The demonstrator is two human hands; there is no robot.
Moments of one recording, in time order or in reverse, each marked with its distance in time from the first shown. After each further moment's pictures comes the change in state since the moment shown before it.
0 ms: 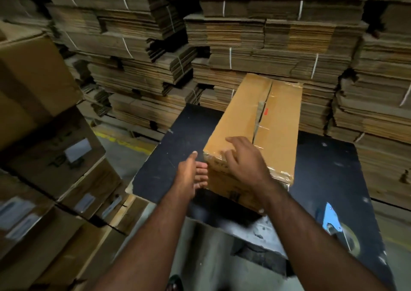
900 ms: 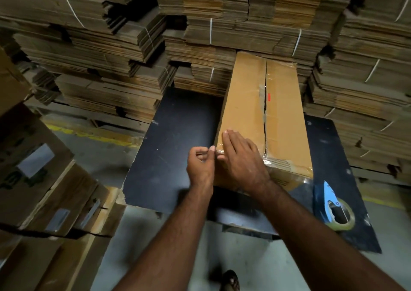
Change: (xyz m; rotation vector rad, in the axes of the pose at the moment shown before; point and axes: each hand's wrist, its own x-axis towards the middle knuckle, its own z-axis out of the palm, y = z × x) left_hand 0.077 -0.009 -0.002 0.027 0.071 0.357; right_hand 0.027 -0.025 0.070 -0.604 -0.183 0.015
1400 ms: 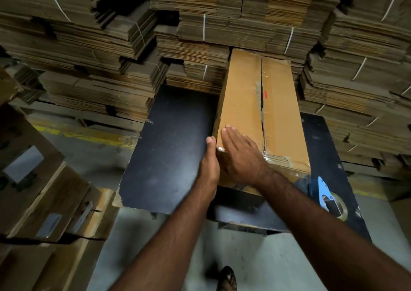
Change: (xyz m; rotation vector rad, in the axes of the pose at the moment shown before) left_hand -0.028 0.035 -0.008 -0.153 -0.453 -0.057; right_hand 0.004 0.008 -0.003 0.033 -0.146 -0.052
